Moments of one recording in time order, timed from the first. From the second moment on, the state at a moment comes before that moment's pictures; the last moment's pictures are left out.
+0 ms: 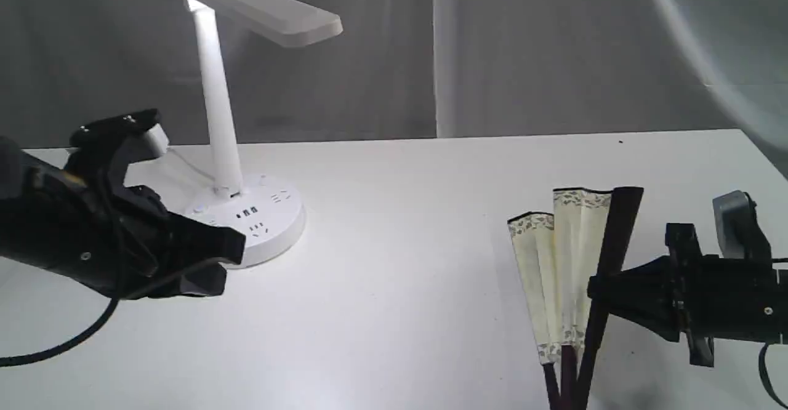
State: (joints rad) left arm -0.30 1.53 -0.93 -0.50 0.61 0.23; right arm -0.30 2.06 -0.81 1.57 1.19 -1.30
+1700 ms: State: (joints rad) left arm -0.72 2.00 -0.99 -0.06 -0.60 -1.05; right arm -0.30 1.93 -0.81 1.62 1.20 -1.29
